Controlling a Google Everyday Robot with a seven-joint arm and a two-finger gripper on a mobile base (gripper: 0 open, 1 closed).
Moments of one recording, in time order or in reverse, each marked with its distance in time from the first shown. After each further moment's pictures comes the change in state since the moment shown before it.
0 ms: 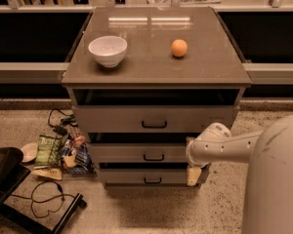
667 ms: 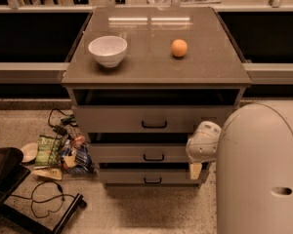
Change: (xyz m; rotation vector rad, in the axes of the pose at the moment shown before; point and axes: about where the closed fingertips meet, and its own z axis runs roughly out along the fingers) arm 0.024 -0.030 0.031 0.060 0.113 -0.045
